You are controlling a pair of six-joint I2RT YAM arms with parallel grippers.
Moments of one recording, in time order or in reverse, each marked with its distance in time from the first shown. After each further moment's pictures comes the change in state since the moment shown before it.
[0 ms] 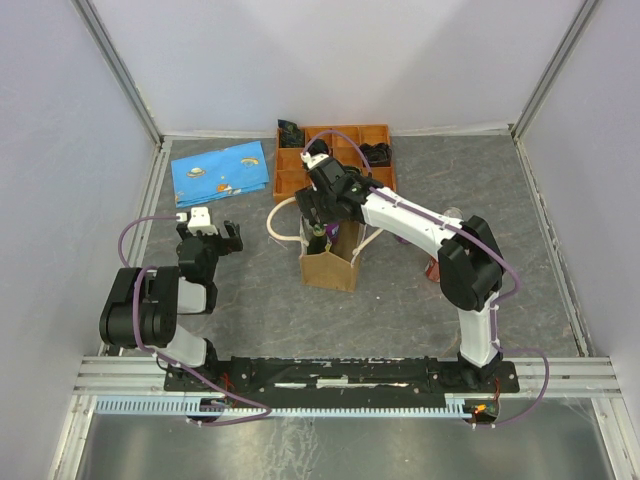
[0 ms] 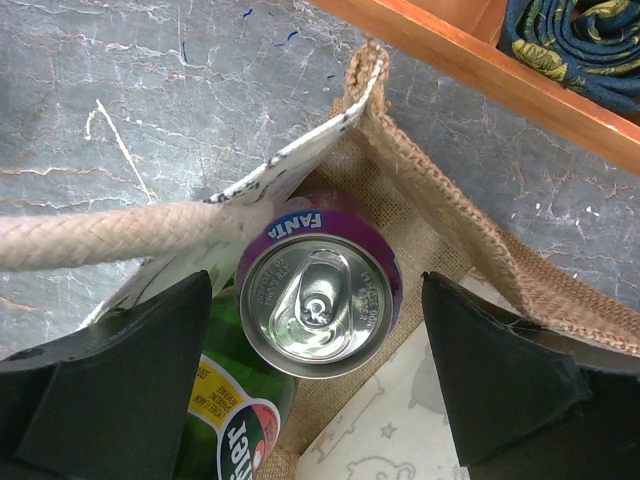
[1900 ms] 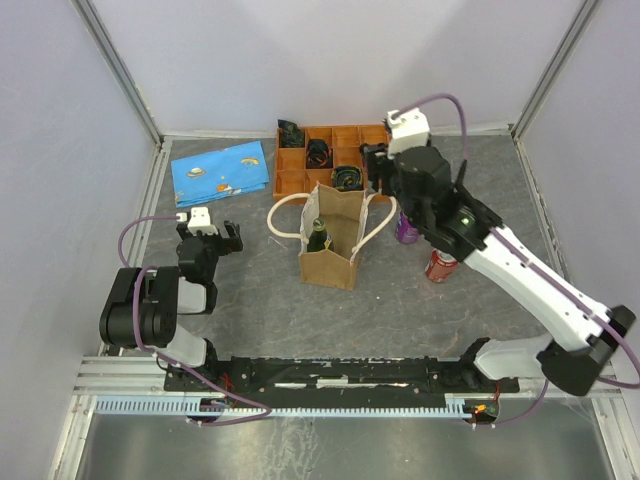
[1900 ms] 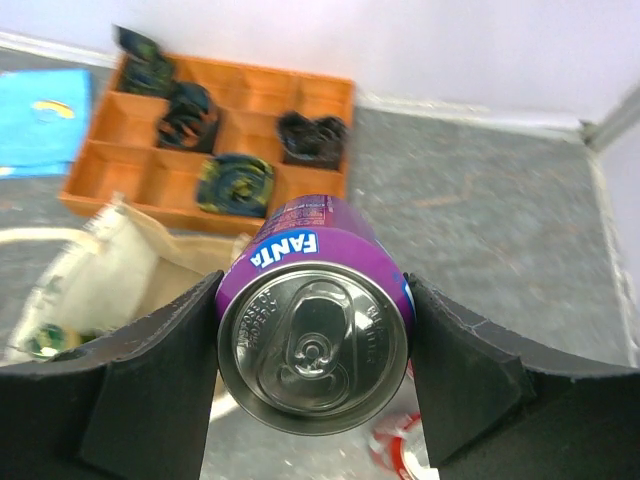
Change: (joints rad) left arm 0.000 0.000 0.000 0.000 0.000 0.000; right arm 0.002 -0.758 -0.298 0.152 0.457 -0.152
